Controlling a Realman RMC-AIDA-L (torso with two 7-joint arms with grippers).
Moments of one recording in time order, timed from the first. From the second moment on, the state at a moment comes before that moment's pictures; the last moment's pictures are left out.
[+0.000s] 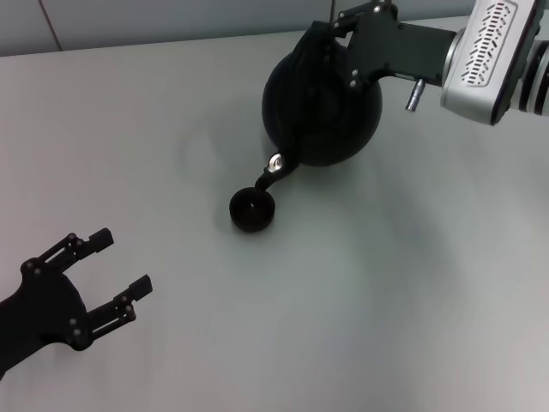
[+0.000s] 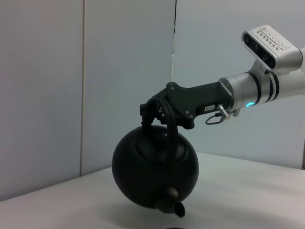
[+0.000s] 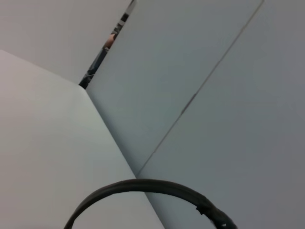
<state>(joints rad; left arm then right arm) -0.29 -2.07 0.47 0.31 1.92 1.67 -0.68 0.68 2.08 -0.82 -0.54 -1.67 -1.09 0.54</state>
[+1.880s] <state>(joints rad) -0.28 -2.07 0.47 0.30 1.90 1.68 -0.69 0.60 2.08 -0.73 -0.58 -1.64 -1.11 0.88</state>
